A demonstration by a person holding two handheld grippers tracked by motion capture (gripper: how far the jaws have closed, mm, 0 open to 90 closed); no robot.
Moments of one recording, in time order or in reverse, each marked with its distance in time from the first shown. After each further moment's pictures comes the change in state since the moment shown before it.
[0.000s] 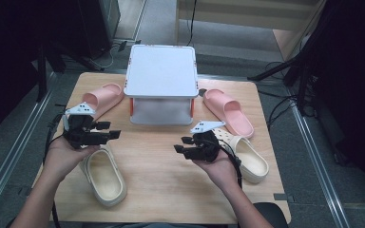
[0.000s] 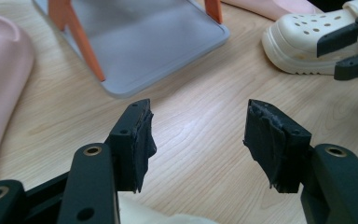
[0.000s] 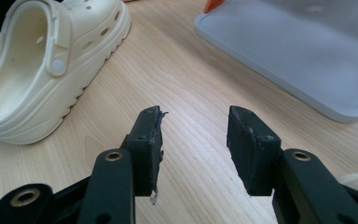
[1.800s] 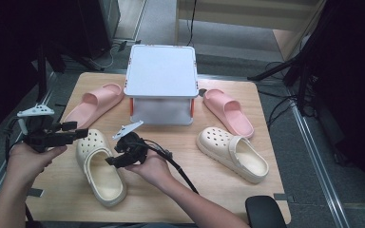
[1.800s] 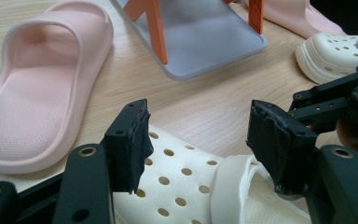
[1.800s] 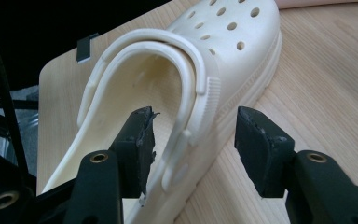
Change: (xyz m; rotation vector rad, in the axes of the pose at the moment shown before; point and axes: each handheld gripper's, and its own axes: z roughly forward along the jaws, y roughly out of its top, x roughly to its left) left arm 0.043 -0.029 -0.057 -0.056 0.083 -0.110; right arm 0.108 0.063 0.146 0.106 0.260 -0.088
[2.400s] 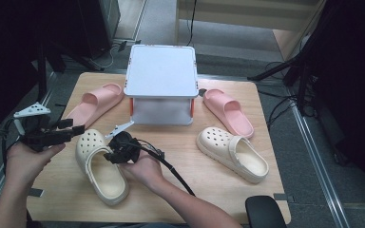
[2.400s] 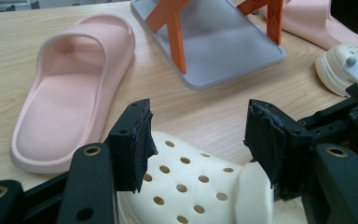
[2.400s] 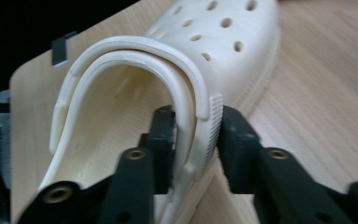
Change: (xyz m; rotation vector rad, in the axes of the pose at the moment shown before) left arm 0.001 0.000 -0.004 -0.047 0.066 -0.007; right arm 0.003 0.008 0.019 0.036 -0.079 0.034
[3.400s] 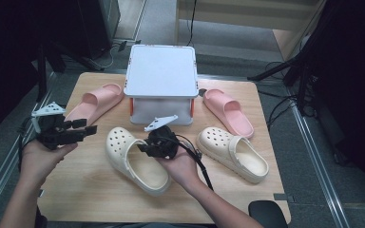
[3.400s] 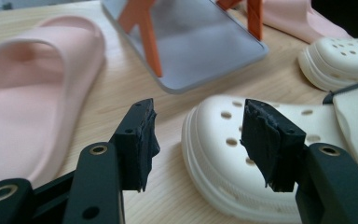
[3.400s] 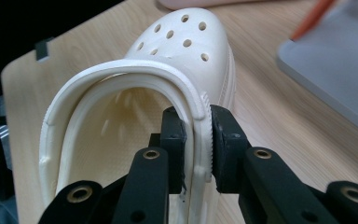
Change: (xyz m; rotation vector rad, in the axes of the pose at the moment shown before) left arm -0.019 0.005 0.032 0.023 -0.074 0.054; right arm -0.035 -0.036 -0.104 -0.069 -0.104 0.029
